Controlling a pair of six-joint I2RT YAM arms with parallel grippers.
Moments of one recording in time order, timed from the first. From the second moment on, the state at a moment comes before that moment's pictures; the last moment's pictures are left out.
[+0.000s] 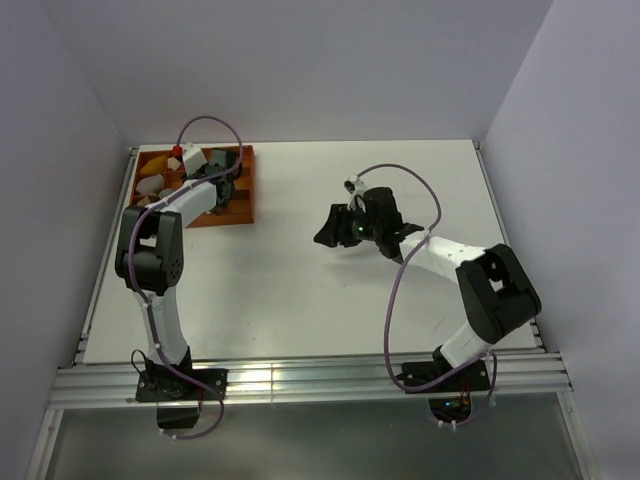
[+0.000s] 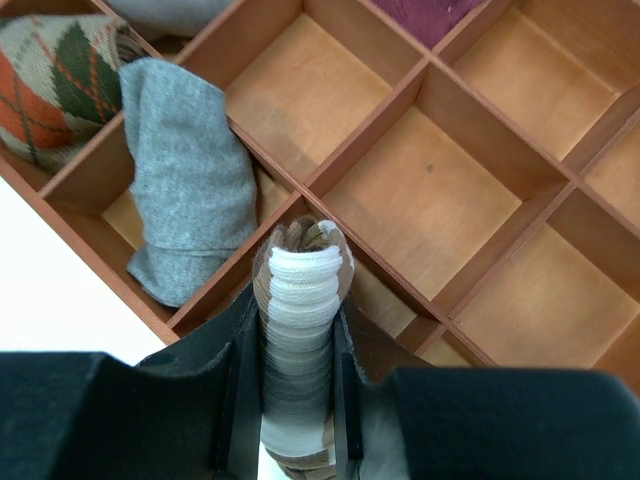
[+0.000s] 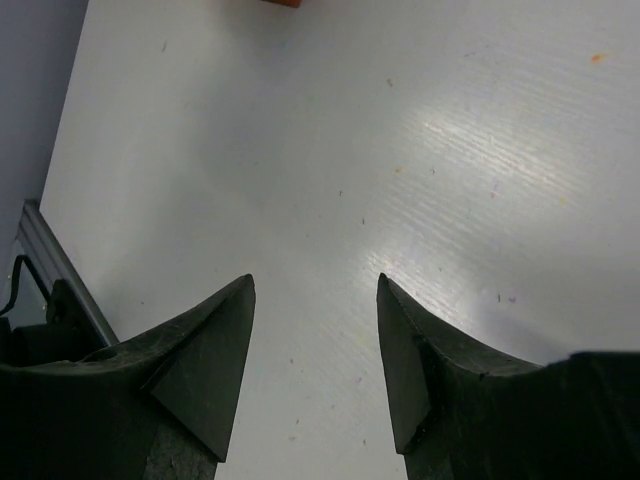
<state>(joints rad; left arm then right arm) -0.22 2.00 1.44 -0.33 -0.80 -0.75 0.48 1.56 0.85 0.18 -0.46 0.49</state>
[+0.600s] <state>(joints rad) -0.14 2.05 1.50 -0.42 -0.55 -0.79 0.60 1.69 0.94 0.23 -0.30 0.51</state>
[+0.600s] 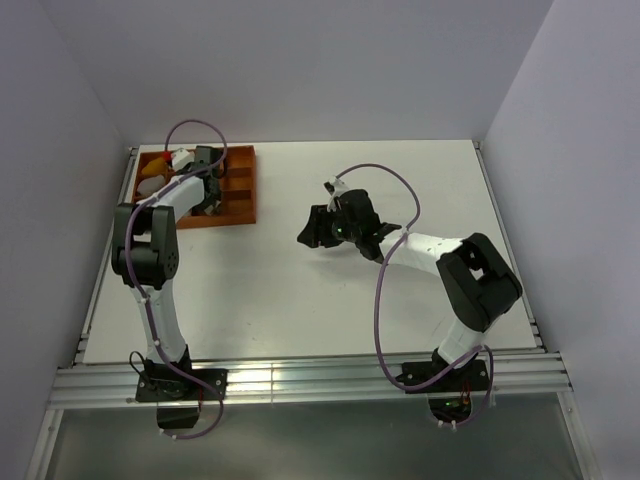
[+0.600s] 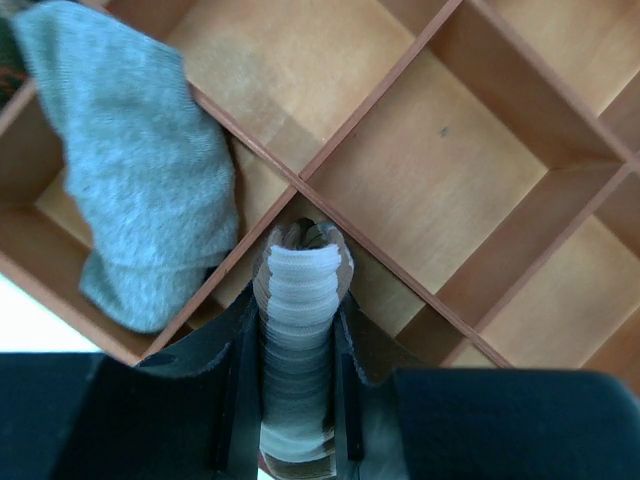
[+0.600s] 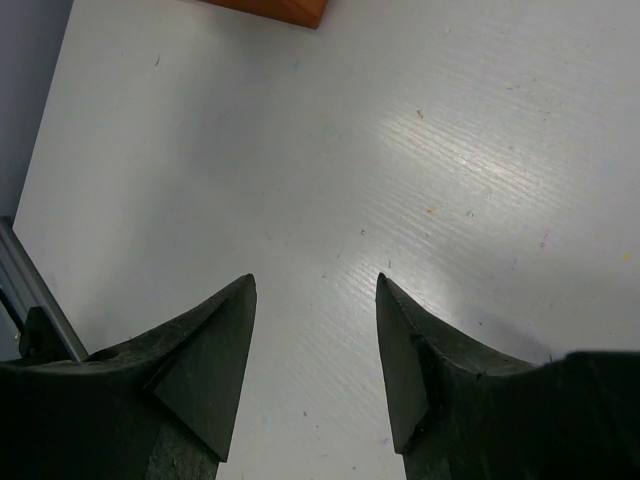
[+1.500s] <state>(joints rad) -0.06 2.17 1.68 -0.62 -0.25 -0.71 0.60 1.69 0.94 0.26 -0.32 0.52</state>
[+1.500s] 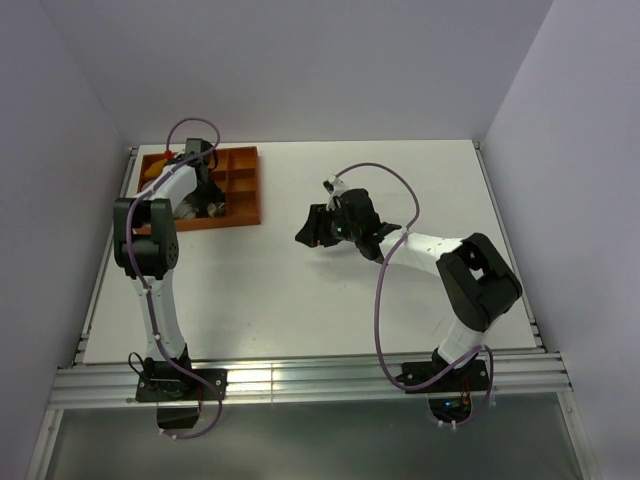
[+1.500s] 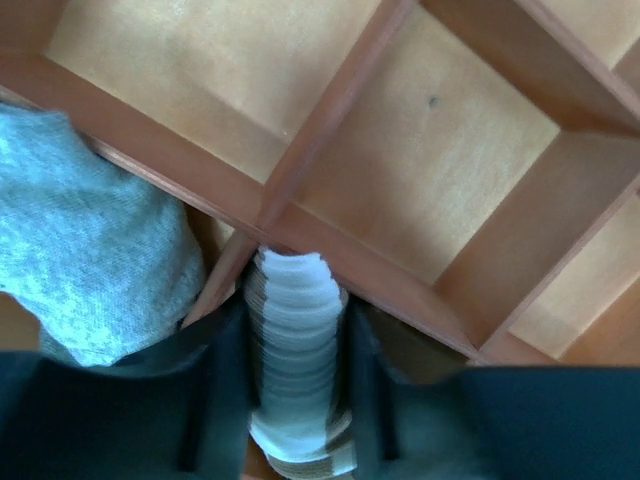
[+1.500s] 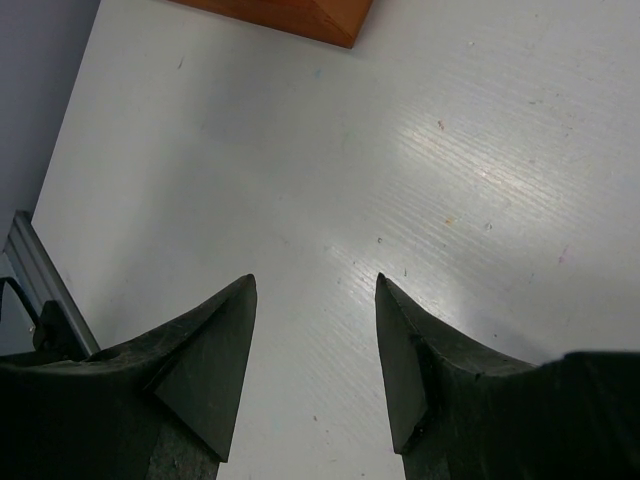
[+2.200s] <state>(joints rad) -0.06 2.10 1.69 -0.72 -0.21 -0.69 0.60 1.69 0.94 0.26 -0.36 0.52</state>
